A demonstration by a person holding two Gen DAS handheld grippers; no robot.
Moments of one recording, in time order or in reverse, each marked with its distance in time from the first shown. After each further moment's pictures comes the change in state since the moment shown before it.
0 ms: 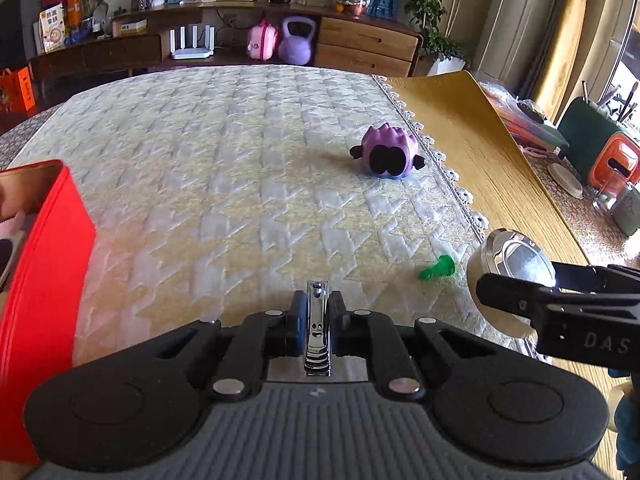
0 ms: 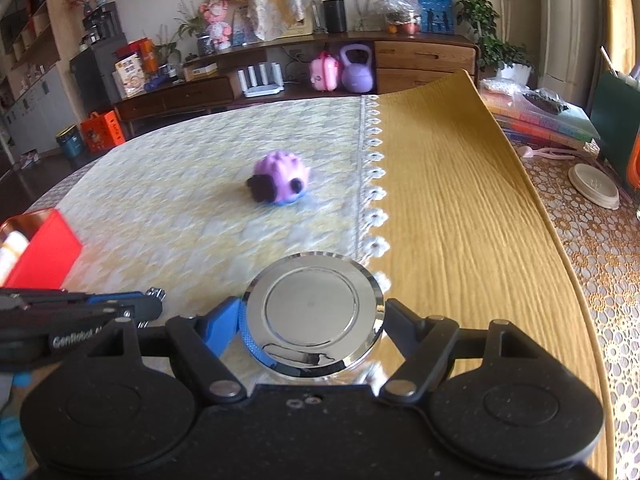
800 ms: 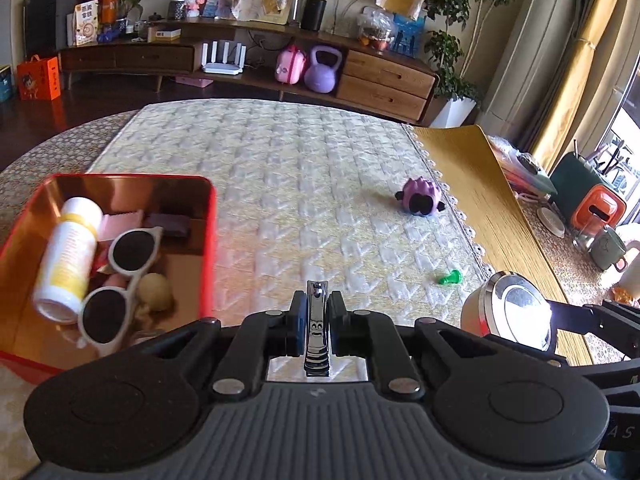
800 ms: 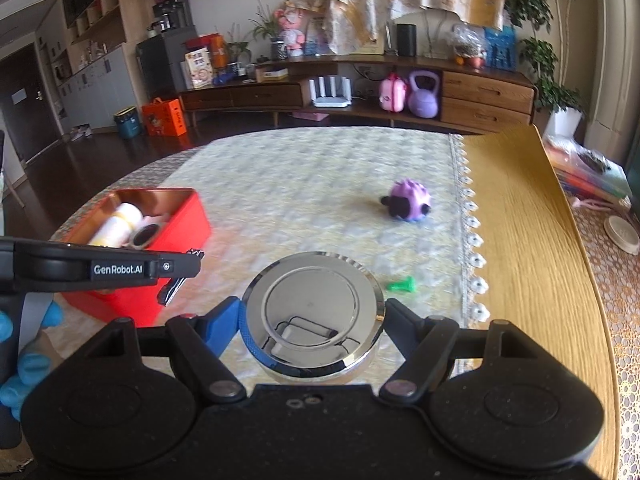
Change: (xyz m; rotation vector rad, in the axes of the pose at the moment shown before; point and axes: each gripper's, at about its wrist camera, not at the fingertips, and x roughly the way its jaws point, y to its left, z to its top) left arm -0.107 0.071 -0.004 -0.092 -0.064 -0.005; right arm -0.072 0.103 -0.005 -0.131 -0.031 0.111
